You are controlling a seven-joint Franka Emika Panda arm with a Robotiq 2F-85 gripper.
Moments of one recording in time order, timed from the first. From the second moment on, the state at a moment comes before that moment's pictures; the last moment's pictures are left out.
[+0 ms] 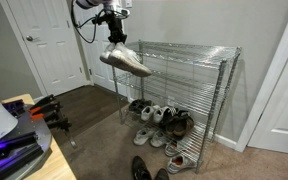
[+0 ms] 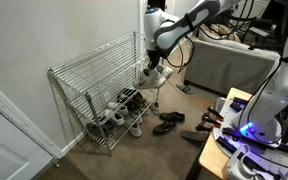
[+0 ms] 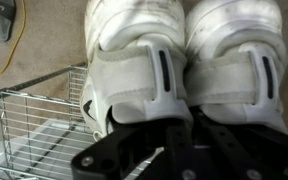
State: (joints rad) arm 0.13 0.29 0.05 -1.99 -0.21 2.25 0.15
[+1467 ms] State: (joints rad) arm 0.14 0.50 0.01 -2.08 -0.19 2.62 0.17
